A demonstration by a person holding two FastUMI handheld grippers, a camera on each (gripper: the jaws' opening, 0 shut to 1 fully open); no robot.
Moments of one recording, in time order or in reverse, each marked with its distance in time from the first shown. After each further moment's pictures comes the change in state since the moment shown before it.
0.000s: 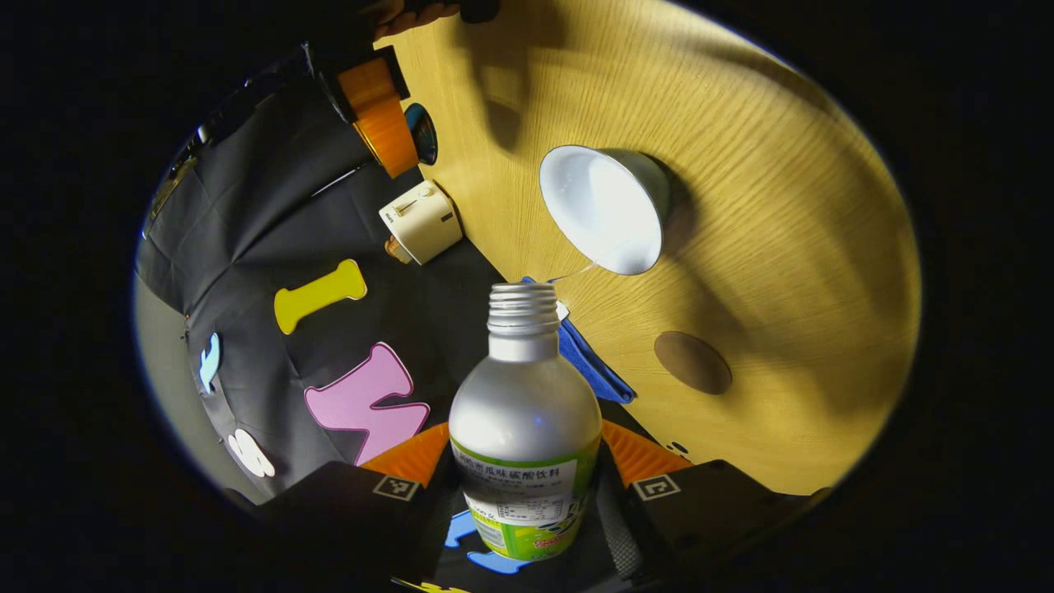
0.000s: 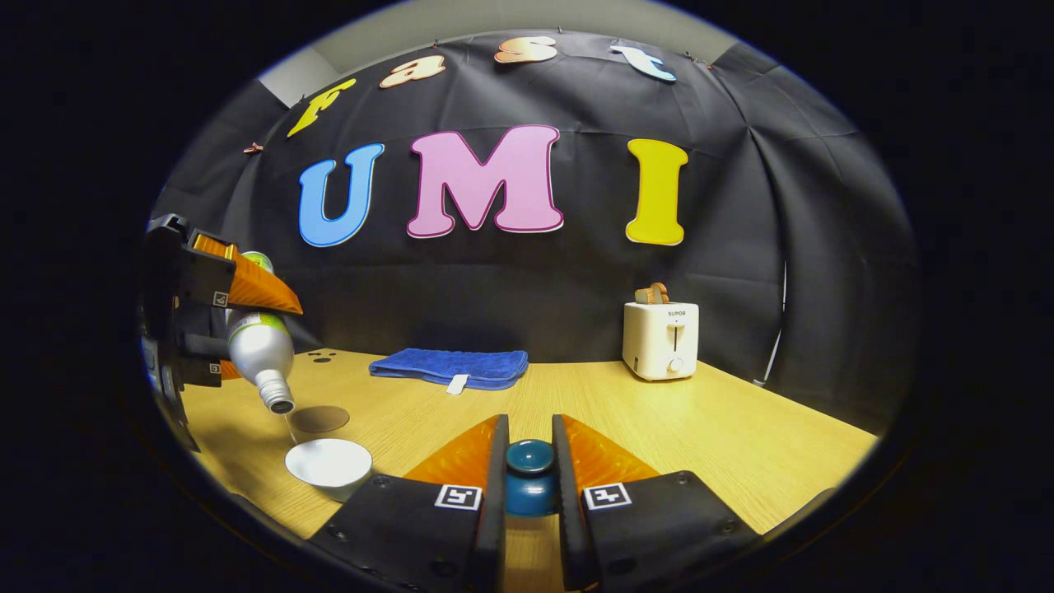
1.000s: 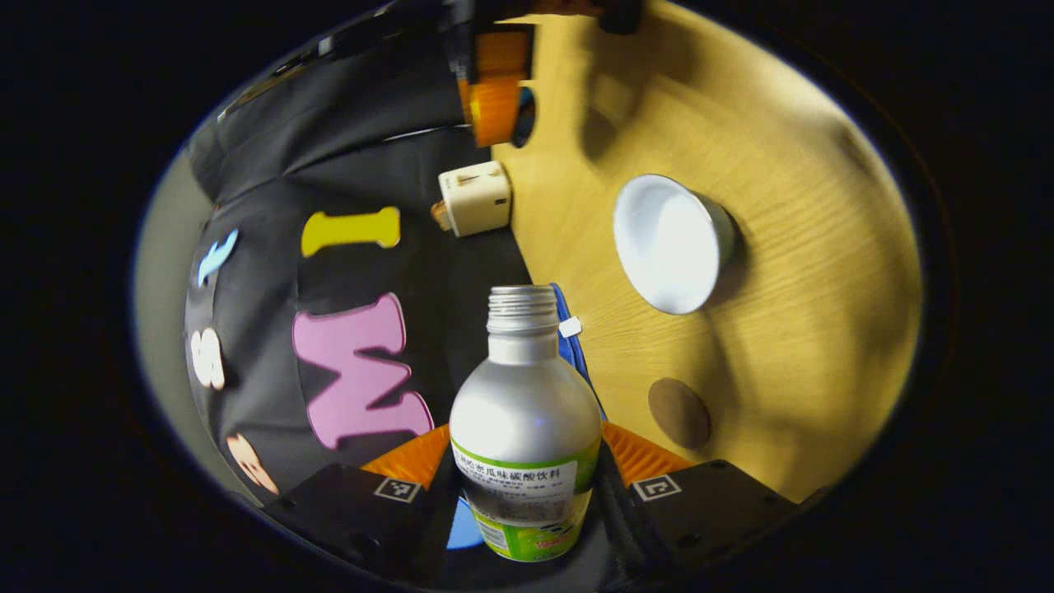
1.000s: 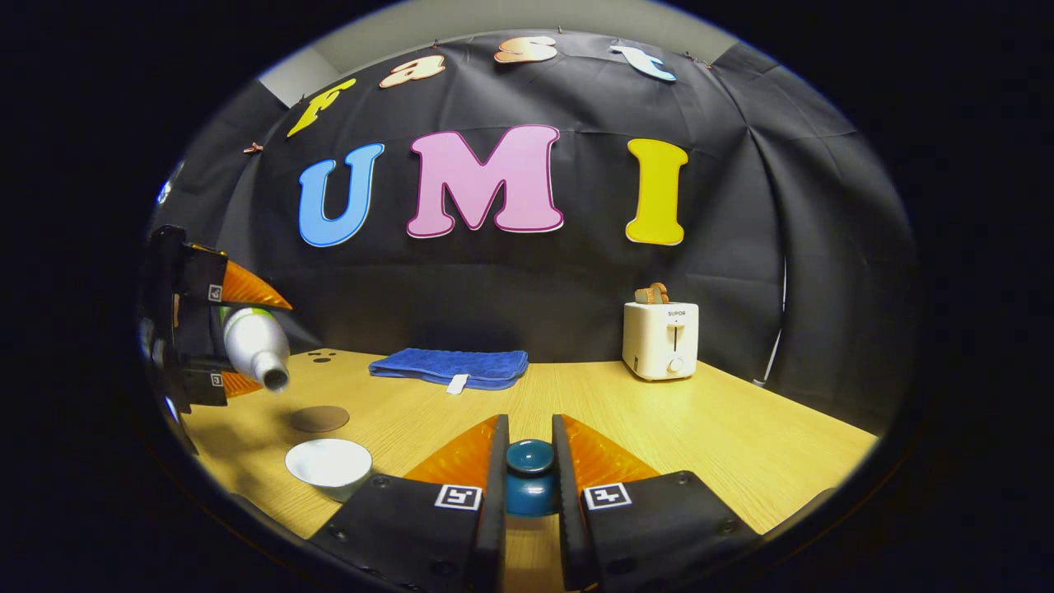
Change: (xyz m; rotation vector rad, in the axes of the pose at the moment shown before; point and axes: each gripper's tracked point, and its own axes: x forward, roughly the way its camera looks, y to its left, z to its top) left arm -0.009 -0.006 -0.008 -0.576 -0.023 0.098; right arm 0.000 0.000 0.000 0.000 0.001 0.000
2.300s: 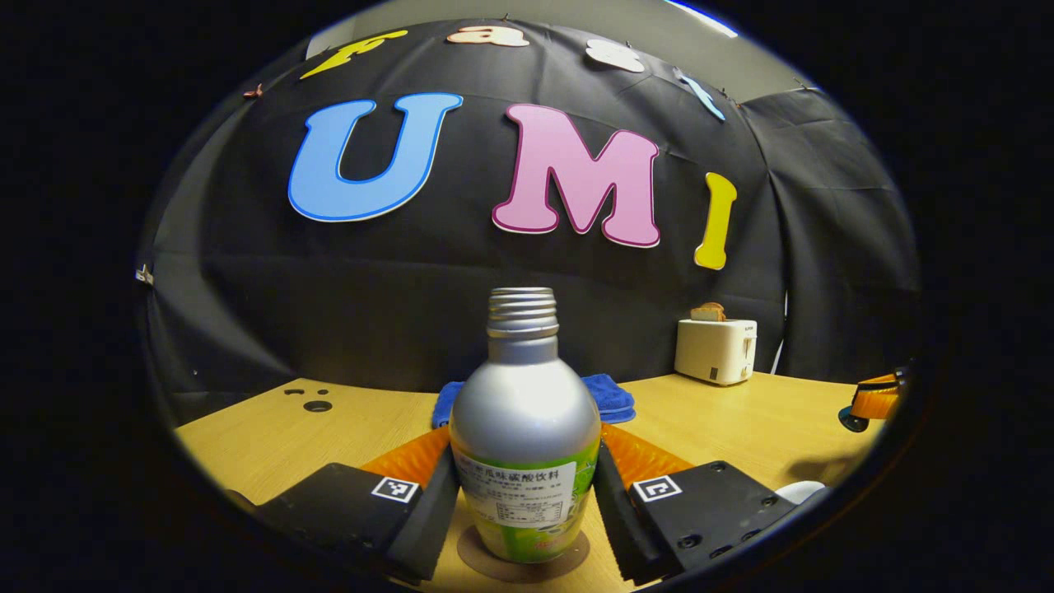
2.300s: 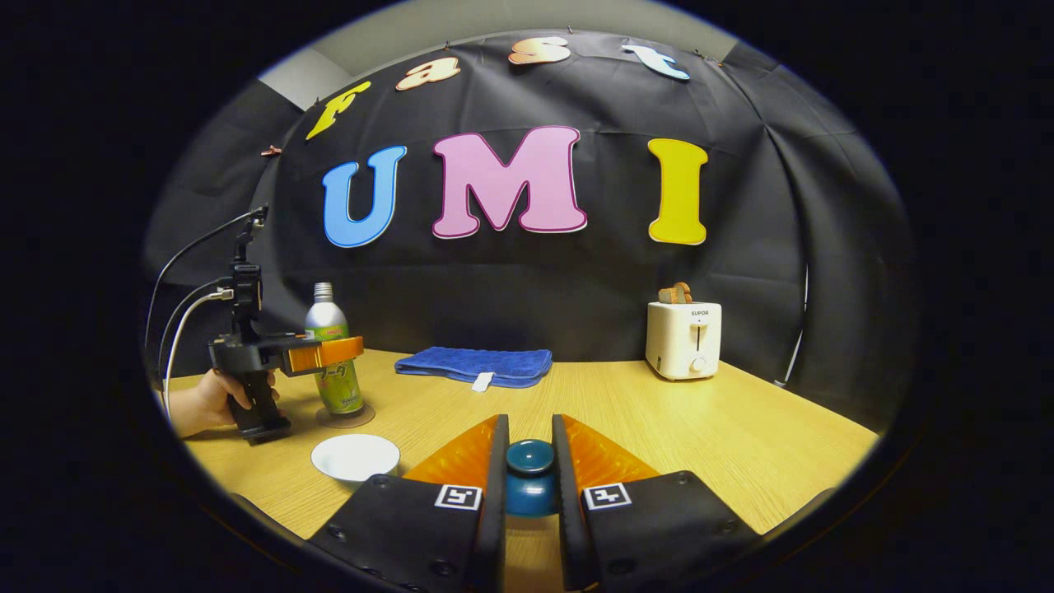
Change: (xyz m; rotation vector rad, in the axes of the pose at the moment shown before) left arm 0.116 -0.008 -0.081 -1.672 -0.104 0.110; right arm -0.008 0.017 -0.001 0.002 0.001 0.090
